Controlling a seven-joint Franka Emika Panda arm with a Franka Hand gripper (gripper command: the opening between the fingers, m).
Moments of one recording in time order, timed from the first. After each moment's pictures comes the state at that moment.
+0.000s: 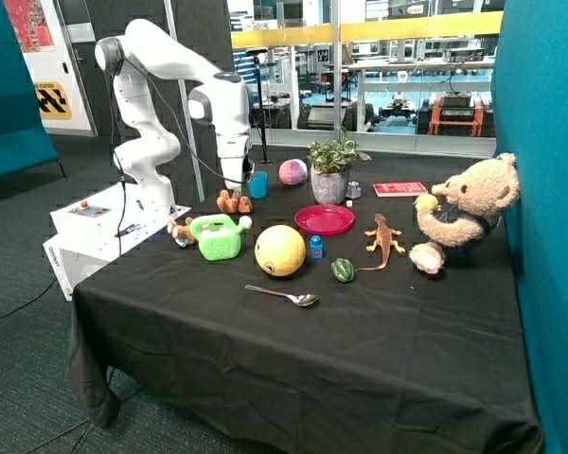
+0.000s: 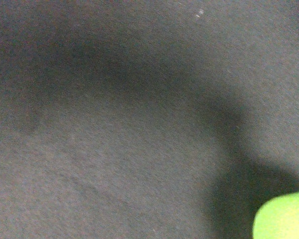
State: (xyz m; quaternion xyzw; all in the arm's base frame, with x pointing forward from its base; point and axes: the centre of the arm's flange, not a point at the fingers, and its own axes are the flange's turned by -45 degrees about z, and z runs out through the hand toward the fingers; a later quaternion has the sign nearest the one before) arm 0.493 -0.171 0.429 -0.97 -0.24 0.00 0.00
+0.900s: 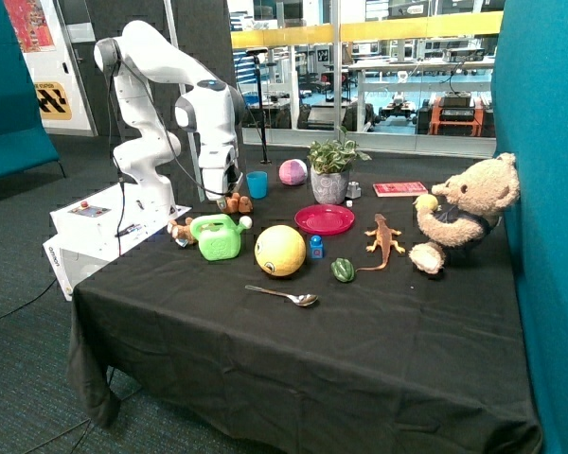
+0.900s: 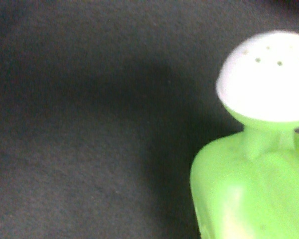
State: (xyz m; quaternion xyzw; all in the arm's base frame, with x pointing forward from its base) arm 0.483 -0.220 0.417 -0.98 -0.19 0.00 0.00
